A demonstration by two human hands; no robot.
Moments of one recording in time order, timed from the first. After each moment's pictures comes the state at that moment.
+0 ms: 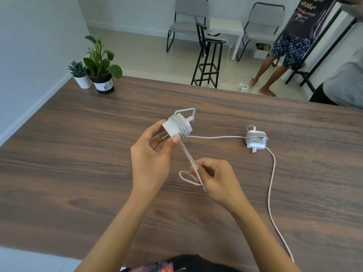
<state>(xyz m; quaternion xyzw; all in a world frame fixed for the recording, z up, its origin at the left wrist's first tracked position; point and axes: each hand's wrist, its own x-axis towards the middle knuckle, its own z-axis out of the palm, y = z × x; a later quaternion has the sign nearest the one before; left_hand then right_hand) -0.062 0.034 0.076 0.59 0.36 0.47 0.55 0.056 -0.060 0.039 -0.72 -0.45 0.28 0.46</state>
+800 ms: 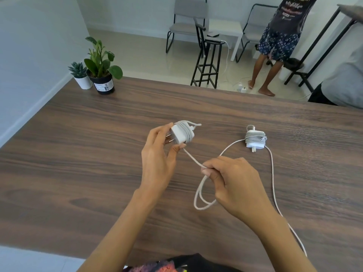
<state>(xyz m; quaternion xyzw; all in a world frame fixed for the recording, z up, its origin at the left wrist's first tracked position) -0.054 0.046 0.042 0.76 0.35 0.45 0.31 0.055 -0.090 0.076 -0.77 -0.59 -0.01 0.25</state>
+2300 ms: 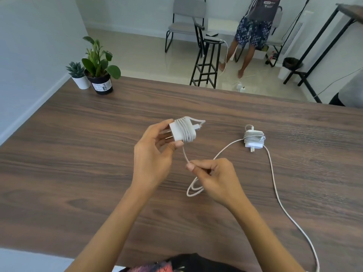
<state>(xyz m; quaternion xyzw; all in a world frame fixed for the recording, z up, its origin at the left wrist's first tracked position) -0.061 0.042 0.067 0.67 0.32 0.44 0.50 0.053 -0.063 0.049 -0.74 -0.43 0.24 0.46</state>
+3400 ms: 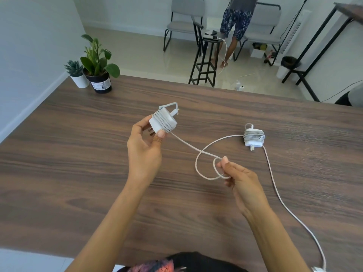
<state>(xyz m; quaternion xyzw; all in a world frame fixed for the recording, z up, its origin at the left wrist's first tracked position) -0.063 0.064 0.048 0.58 0.38 0.48 0.54 0.072 -0.090 0.042 -0.67 -0.08 0.38 0.64</state>
